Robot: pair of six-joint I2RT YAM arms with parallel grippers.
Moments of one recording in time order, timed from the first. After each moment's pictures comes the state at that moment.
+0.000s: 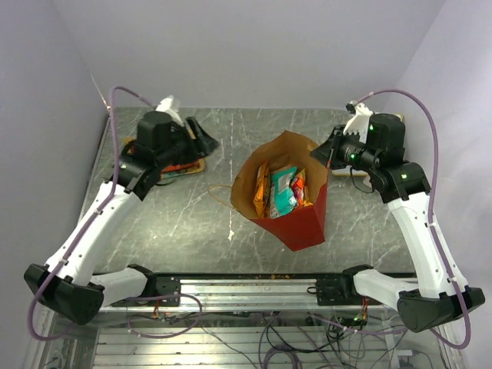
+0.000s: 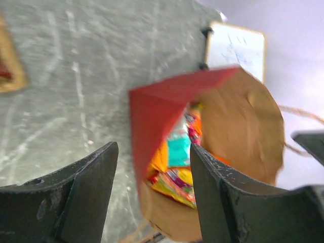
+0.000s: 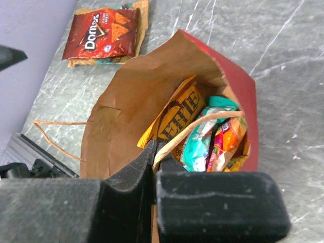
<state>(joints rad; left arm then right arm) -0.36 1.17 1.27 -0.52 0.11 -0.70 0.25 1.10 1.38 -0.72 -0.35 0.26</state>
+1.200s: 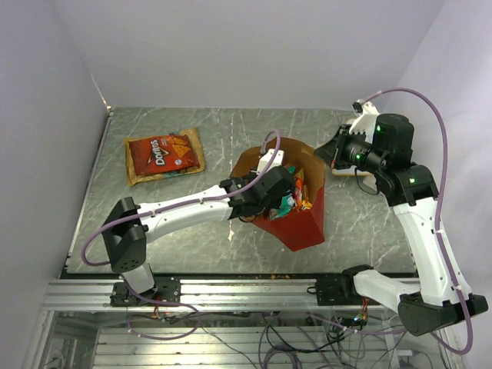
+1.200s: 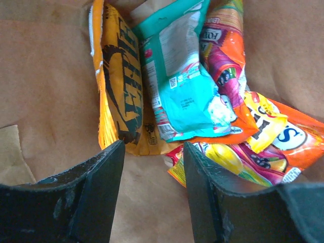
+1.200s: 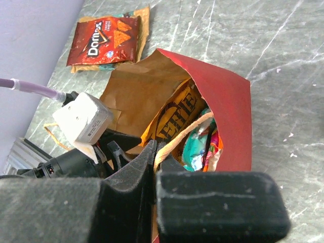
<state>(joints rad) -1.13 1.68 1.43 -0.57 -0.54 -0.68 0.25 1.08 1.41 -0.75 -0.34 0.29</state>
